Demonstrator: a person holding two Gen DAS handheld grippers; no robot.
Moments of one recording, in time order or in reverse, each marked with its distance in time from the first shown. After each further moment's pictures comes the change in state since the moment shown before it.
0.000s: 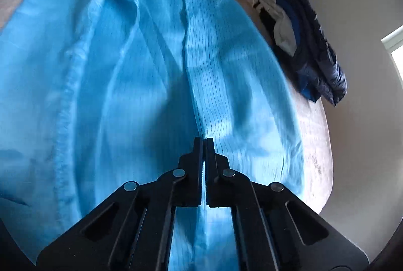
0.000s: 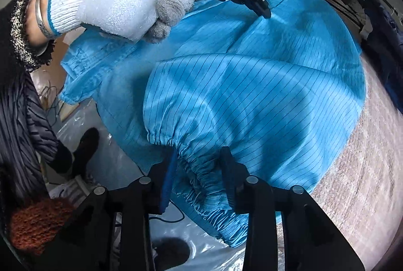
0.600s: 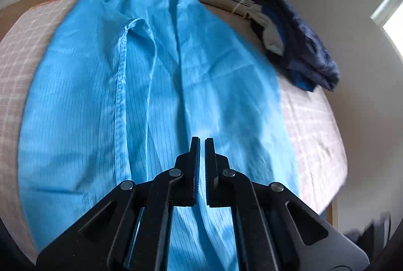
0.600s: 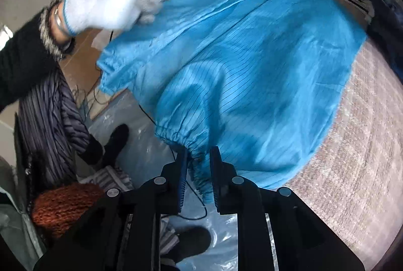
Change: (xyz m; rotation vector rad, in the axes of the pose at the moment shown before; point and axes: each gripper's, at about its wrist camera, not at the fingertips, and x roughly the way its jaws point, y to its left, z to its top) left arm -0.066 -0.012 -0.025 0.180 -0.058 0.059; right arm -0.050 -0.025 -0.029 0.109 -0.073 0.180
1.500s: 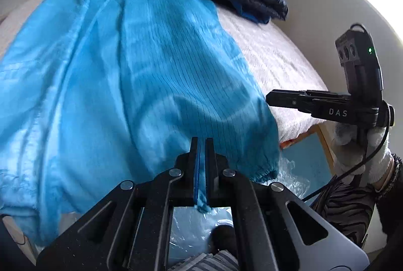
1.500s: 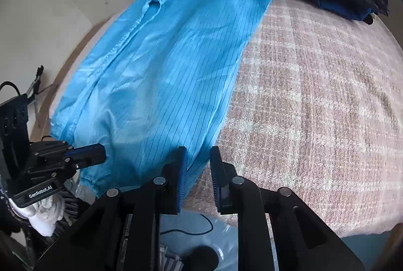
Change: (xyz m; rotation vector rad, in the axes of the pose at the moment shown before) left arm -0.035 -0.073 -0.190 0.142 -0.027 -0.053; right arm -0.024 -0.082 -0.016 0.343 -0.156 -0.147
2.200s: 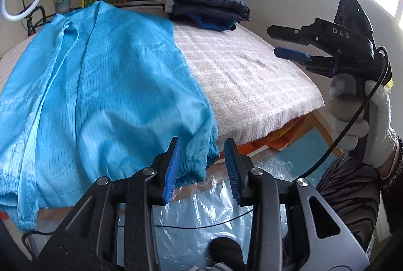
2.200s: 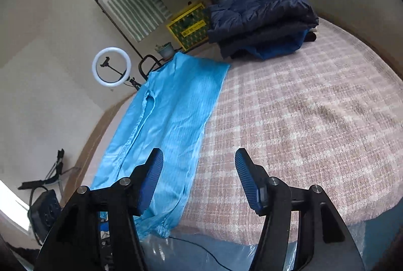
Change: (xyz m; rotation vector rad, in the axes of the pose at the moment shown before) left arm 0.005 -0.085 -0.020 0.183 -0.104 0.021; right arm -0.091 -0.069 -0.010 0.255 -0.397 0.062
